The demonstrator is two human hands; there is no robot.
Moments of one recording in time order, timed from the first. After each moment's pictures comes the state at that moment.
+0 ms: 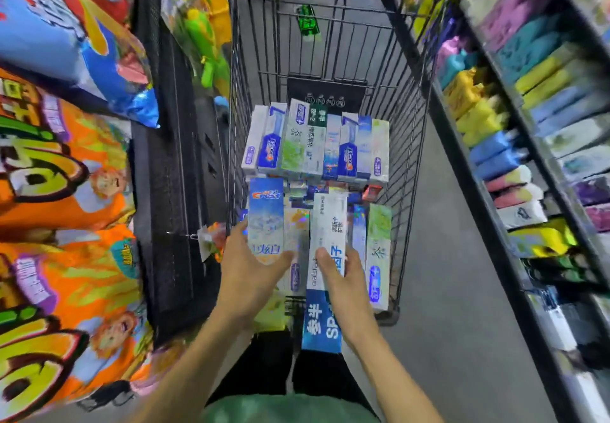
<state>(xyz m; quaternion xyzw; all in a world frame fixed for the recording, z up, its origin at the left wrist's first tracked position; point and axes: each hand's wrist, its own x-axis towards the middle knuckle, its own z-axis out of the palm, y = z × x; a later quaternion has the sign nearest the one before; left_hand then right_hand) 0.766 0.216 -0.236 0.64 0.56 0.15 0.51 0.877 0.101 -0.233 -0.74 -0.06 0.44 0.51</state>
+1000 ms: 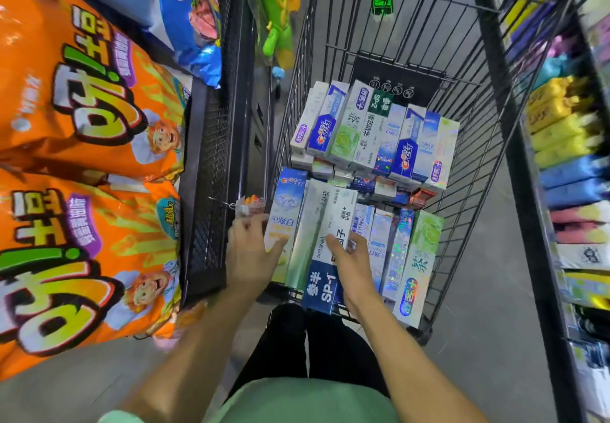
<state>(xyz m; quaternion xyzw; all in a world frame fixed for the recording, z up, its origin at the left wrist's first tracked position) 0.714 0.239 -0.338 0.74 0.61 0.06 0.28 0.873 0.148 -0.339 -0.70 -0.03 0.53 0.47</state>
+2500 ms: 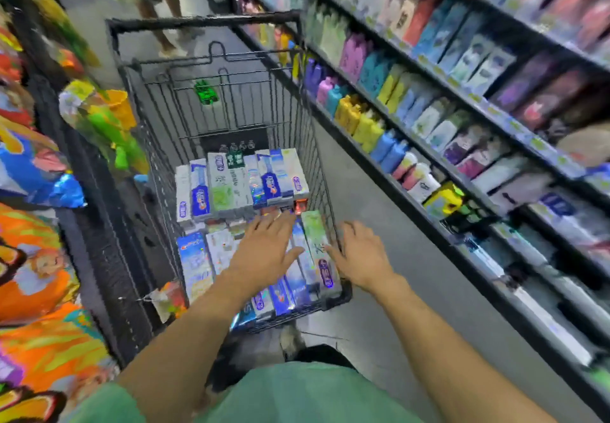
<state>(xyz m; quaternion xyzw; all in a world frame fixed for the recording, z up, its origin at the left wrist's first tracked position) 0.848 0.208 -0.218 0.99 0.07 -0.06 0.13 0.951 0.017 -0.216 -0.94 -0.28 0.19 0.07</state>
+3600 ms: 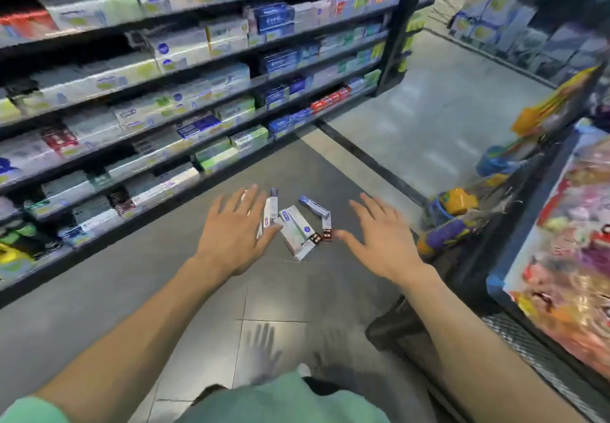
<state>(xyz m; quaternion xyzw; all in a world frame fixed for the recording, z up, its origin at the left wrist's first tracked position) 0.659 -0.477 -0.150 0.76 -0.65 -0.01 0.00 0.392 -0.575 -0.129 -0.87 0.49 0.03 0.04</state>
